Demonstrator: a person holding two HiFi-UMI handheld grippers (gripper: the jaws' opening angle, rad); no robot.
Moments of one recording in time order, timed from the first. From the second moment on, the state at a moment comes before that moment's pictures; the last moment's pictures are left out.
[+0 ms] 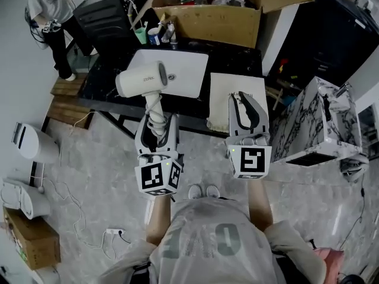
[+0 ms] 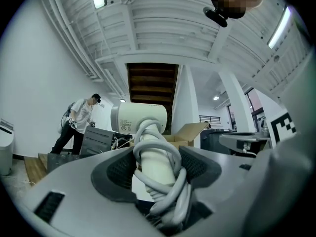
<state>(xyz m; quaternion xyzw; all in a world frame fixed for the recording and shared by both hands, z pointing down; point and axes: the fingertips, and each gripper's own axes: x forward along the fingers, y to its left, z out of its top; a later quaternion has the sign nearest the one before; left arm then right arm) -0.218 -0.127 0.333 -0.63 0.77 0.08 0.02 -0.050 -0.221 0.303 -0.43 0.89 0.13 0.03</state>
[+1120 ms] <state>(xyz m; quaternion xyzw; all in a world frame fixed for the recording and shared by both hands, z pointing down) -0.235 -0.077 0.321 -0.59 0.80 0.09 0.04 -0.115 -0.178 0.323 -0.33 0.94 0.08 0.06</state>
